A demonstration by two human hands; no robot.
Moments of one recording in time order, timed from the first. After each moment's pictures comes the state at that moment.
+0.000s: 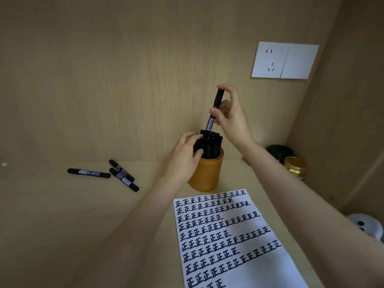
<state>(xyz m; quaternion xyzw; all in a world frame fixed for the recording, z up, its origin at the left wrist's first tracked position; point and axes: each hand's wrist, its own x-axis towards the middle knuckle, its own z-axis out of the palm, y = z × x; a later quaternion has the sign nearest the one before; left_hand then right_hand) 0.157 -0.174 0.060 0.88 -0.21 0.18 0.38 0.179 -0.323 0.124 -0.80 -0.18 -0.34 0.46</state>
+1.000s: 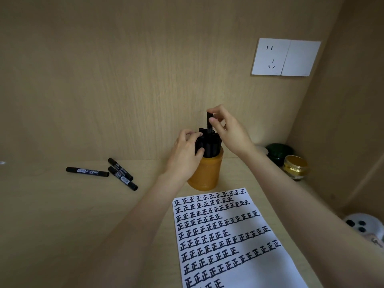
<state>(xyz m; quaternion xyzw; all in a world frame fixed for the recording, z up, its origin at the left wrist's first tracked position) 0.164 -0.180 0.057 0.90 -0.20 0.20 0.34 0.180 -0.333 0.098 -0.87 -0.17 -0.29 0.35</state>
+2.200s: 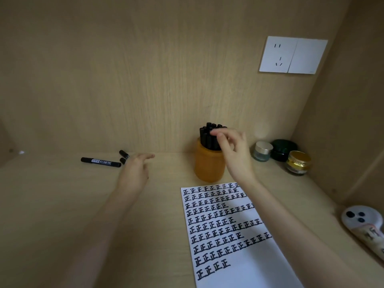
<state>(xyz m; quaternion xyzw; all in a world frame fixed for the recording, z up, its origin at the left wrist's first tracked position) 0.144 -0.050 0.005 0.92 -0.05 0.19 0.33 0.099 -0.290 0.068 -0.80 -0.10 -0.30 0.51</state>
